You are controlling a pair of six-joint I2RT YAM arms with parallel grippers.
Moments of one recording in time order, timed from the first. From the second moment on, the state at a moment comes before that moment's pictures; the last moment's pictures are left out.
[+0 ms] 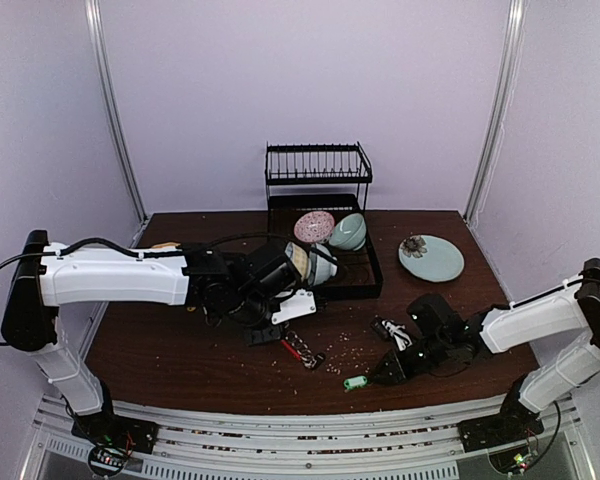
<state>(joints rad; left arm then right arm) -1.12 1.68 1.31 -0.73 -0.24 0.36 0.78 1.41 0.43 0.04 -0.49 0.50</state>
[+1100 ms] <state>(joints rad) -1.12 1.56 1.37 -0.72 0.16 0.36 0.83 0.86 0.52 0.29 -0.42 0.17</state>
